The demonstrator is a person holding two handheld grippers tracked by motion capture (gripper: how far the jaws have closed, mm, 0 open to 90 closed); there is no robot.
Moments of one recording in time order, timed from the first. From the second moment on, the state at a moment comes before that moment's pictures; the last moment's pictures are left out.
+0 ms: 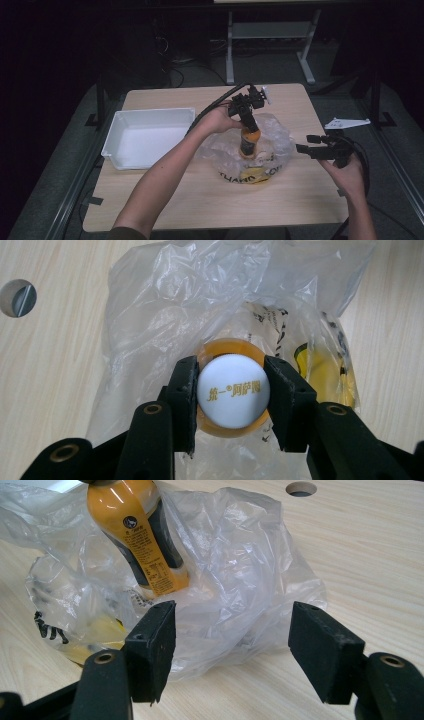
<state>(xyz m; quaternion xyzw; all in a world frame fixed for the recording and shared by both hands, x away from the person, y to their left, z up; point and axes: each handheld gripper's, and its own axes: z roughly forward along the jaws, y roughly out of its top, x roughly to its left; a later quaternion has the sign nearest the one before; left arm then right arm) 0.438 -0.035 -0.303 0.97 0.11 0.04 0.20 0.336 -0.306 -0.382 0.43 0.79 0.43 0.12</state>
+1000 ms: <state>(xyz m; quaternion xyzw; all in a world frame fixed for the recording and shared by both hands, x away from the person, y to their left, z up) 0.419 -0.015 -0.246 0.97 0.10 0.06 0.22 0.336 -0.307 -0.381 0.43 0.79 0.43 0.12</state>
